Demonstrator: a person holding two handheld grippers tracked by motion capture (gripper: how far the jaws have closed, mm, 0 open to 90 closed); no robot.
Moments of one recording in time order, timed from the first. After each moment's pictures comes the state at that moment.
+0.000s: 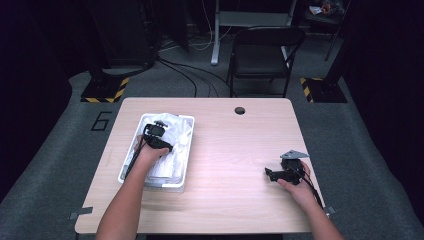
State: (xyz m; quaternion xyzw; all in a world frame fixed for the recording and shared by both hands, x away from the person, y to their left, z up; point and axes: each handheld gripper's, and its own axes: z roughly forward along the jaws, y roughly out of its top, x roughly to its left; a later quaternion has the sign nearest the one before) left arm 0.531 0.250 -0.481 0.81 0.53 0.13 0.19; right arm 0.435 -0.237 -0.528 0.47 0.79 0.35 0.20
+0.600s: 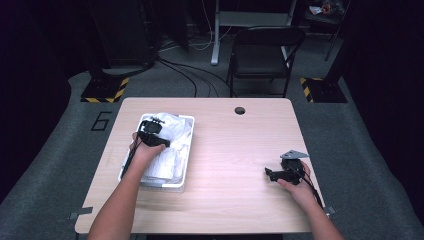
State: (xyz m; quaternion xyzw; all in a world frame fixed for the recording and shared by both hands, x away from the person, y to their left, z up) left arm 0.517 0.255 -0.451 0.81 0.52 0.15 0.24; right arm 0.435 -0.237 -0.528 0.47 0.79 0.35 0.20
